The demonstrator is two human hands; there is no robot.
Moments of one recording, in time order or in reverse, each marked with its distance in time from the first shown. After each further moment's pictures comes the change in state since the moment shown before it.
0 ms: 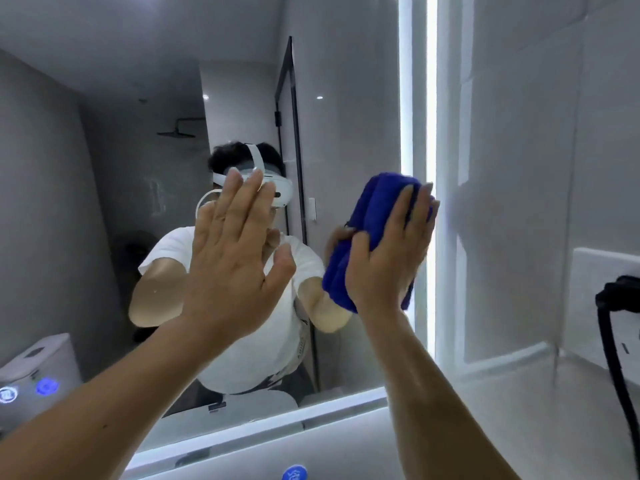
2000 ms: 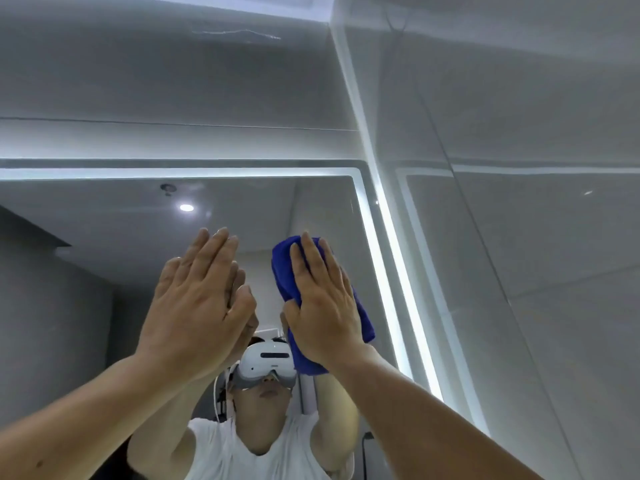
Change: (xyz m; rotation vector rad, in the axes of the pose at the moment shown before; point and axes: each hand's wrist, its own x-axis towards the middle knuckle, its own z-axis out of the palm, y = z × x) left_hand 0.179 -0.007 -0.119 0.237 0.188 -0.006; right_hand 0.180 -0.131 0.033 -0.004 -0.163 -0.626
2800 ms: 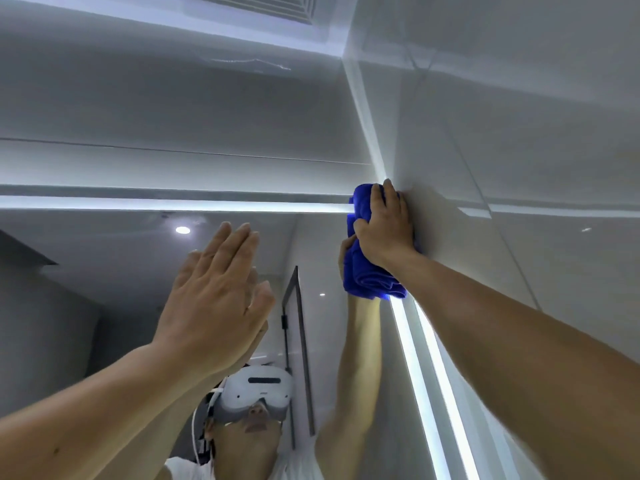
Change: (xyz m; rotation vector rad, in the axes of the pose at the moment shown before) left_hand 0.074 -0.011 0.008 0.035 0.031 0.051; right_hand 0.177 0.094 -0.050 -0.157 0.041 0.296
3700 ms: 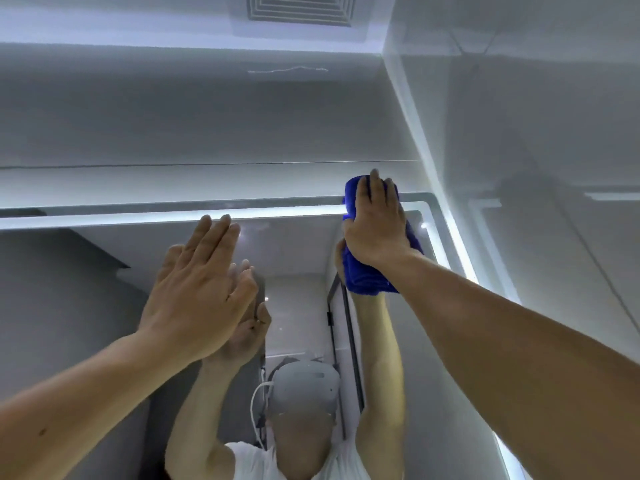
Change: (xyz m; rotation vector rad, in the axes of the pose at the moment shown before) left_hand -0.013 -0.068 -0.052 0.074 -0.003 -0.119; right_hand -0.016 -0.095 0.020 0.000 0.029 -0.129
